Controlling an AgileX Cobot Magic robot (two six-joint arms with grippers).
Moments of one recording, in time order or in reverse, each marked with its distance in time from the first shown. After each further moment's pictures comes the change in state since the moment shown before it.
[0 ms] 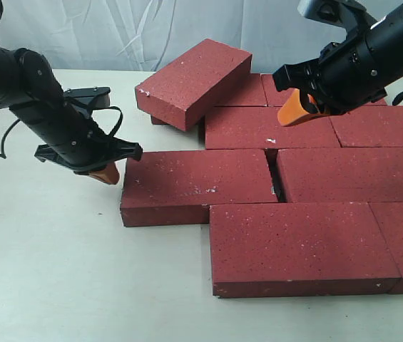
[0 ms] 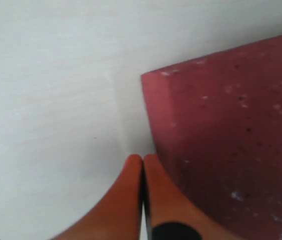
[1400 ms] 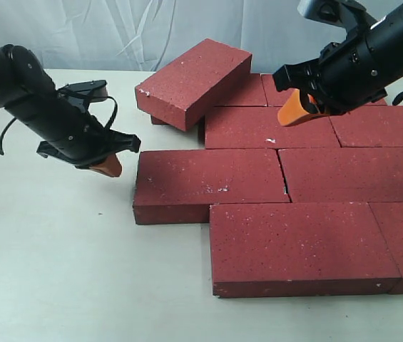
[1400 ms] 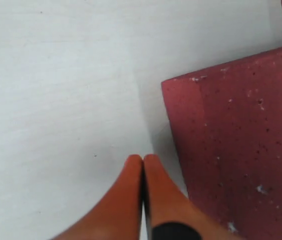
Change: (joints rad) left arm 0.045 0.000 0.000 -0.127 -0.013 0.134; right arm 0.000 0.000 0.000 -0.002 0.000 0.000
